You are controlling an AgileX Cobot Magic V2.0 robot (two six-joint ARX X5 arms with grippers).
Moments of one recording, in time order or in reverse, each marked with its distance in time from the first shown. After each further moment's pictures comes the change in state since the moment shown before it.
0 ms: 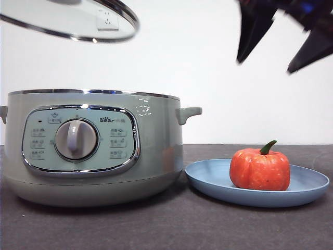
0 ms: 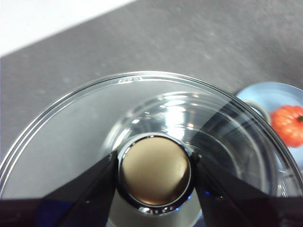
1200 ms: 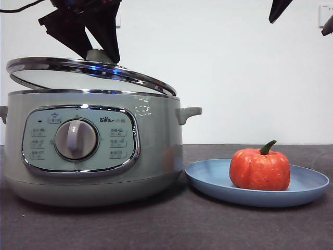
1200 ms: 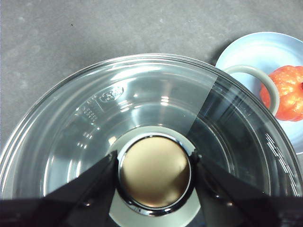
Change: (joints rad) left arm -0.010 0.309 0.000 0.062 0.098 -0.008; right arm -0.087 -0.170 0.000 -0.014 0.022 0.000
